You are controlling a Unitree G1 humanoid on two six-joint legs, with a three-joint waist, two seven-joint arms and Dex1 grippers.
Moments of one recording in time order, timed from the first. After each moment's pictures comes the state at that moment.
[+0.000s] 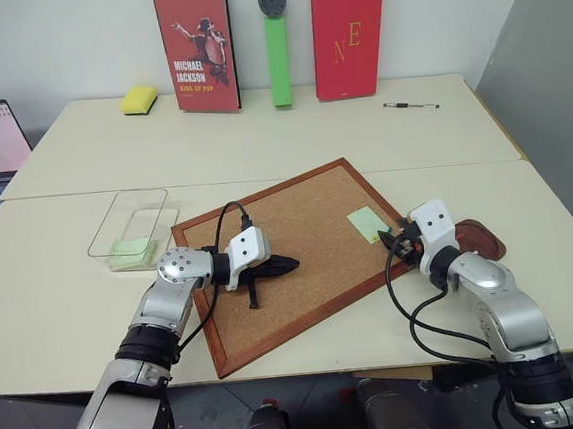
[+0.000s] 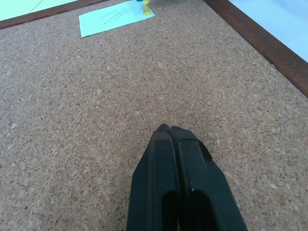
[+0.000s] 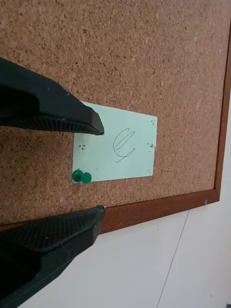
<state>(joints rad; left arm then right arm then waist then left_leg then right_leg) -0.55 0.52 -0.22 0.47 -0.12 -0.14 -1.21 -0.23 -0.33 0.03 -0.19 0.10 0.54 0.38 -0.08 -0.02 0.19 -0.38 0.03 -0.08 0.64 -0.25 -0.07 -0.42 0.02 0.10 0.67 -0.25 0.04</state>
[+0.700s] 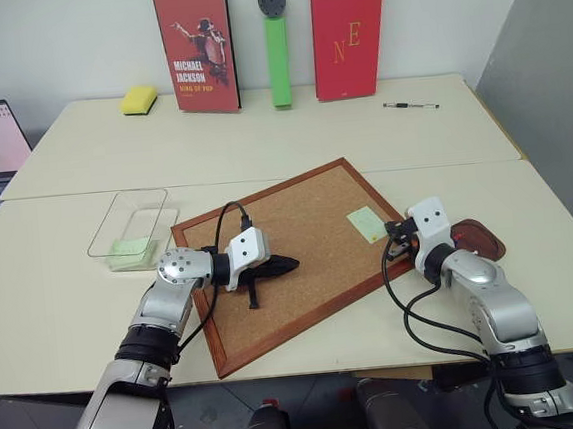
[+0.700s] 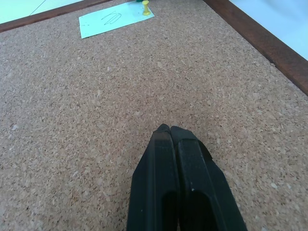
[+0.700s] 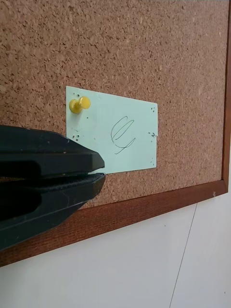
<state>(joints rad) -0.55 0.52 -0.22 0.47 -0.12 -0.16 -1.21 -0.26 -0.31 0.02 -0.14 0.11 0.53 0.35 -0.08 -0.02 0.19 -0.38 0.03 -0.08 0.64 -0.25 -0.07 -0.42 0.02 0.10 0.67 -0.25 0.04</state>
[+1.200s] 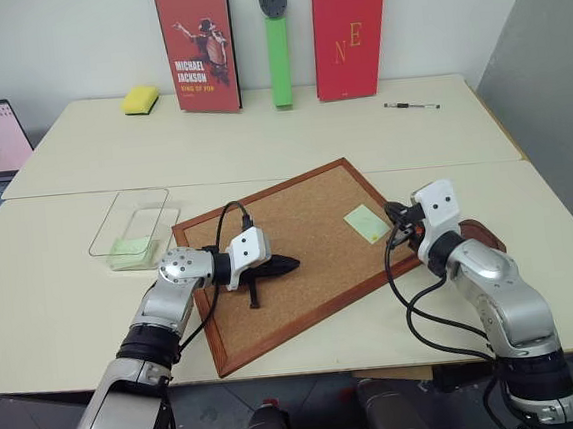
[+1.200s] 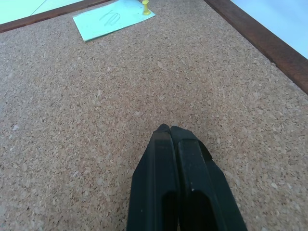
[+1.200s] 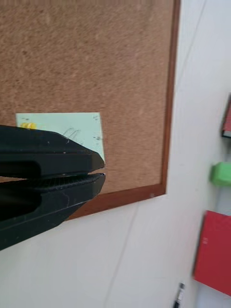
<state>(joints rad) -0.55 0.52 -0.22 0.48 -0.11 -0.17 -1.20 -0.26 -0.31 0.00 -0.35 0.14 0.58 0.34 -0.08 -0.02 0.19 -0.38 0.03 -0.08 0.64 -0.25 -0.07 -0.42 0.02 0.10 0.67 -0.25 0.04</state>
